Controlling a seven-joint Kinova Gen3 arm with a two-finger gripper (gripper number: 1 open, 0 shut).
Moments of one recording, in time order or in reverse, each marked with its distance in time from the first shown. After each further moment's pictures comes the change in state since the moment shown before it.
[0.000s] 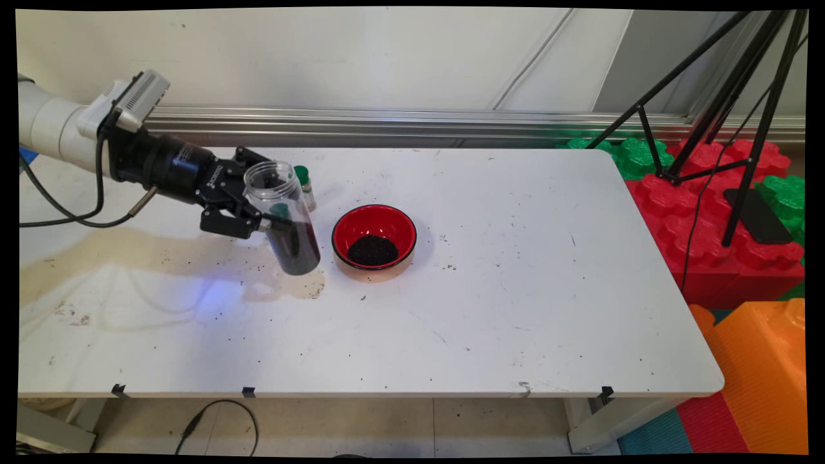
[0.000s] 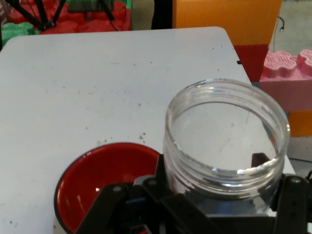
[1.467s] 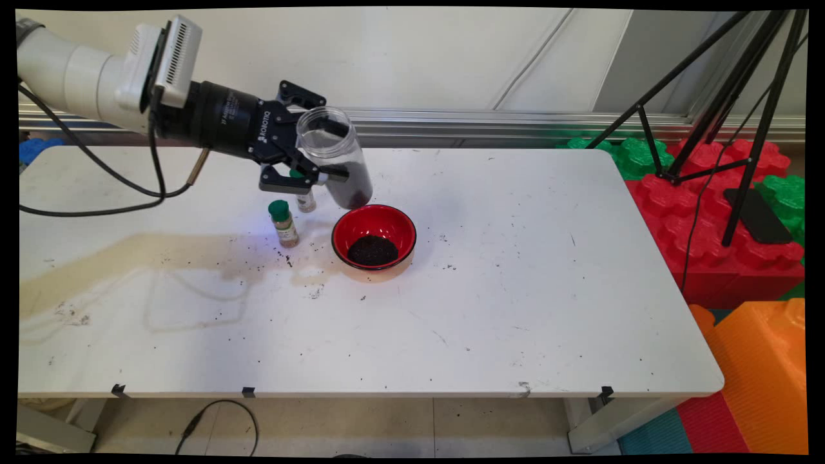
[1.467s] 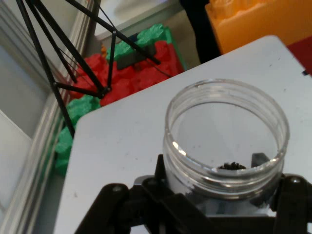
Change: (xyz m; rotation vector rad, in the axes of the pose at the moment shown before) arm 0.092 0.004 0.042 0.150 0.010 0.382
